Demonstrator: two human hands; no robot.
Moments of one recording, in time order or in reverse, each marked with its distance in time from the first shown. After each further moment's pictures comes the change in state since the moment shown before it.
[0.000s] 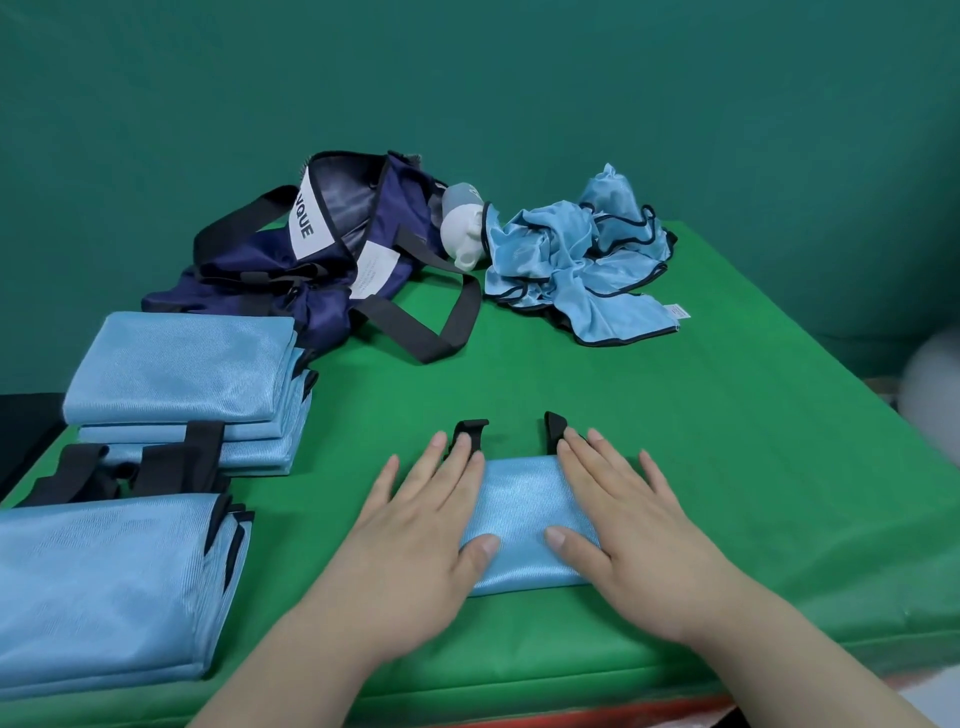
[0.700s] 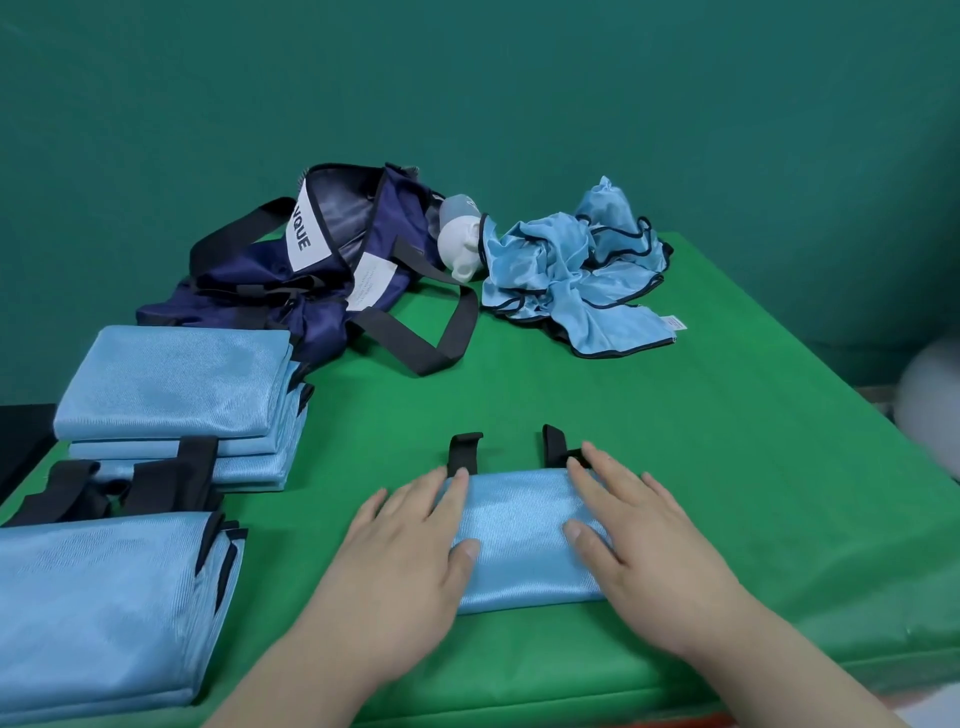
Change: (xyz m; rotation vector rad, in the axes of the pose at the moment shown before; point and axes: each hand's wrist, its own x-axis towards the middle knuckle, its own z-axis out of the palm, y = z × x) left_hand -0.003 0.002 -0.001 -0.058 0.089 -0.093; right_hand 0.000 0.005 0.002 0.144 0.123 0.084
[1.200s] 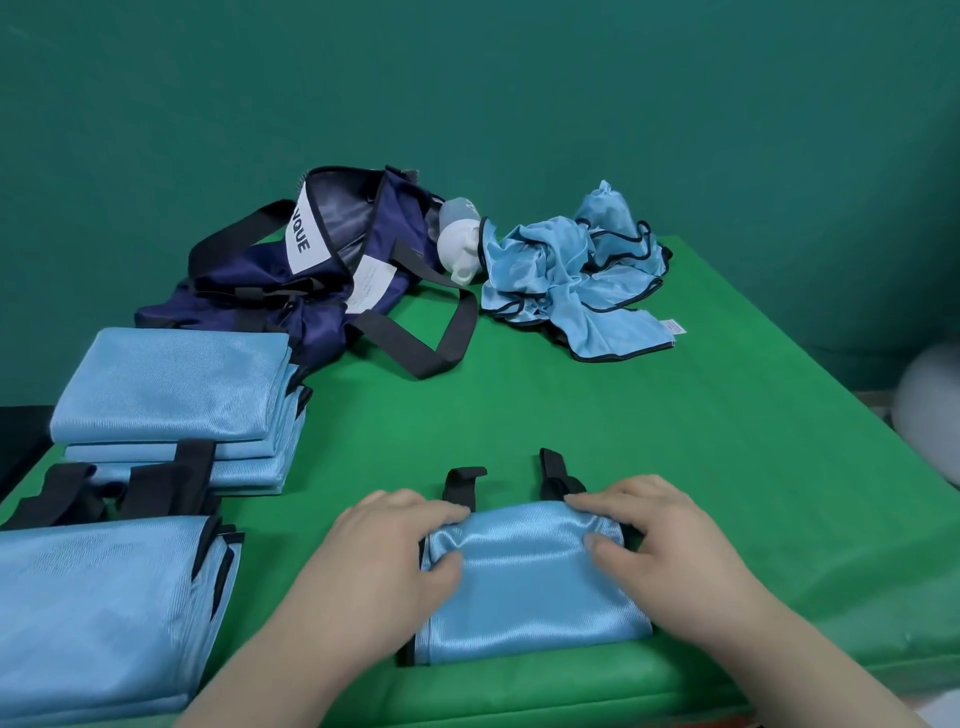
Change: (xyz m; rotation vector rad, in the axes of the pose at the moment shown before) left_hand -0.002 -0.002 -0.022 -0.264 0.061 -0.076; right_hand 0.000 0.010 -0.009 0.271 0.117 0.011
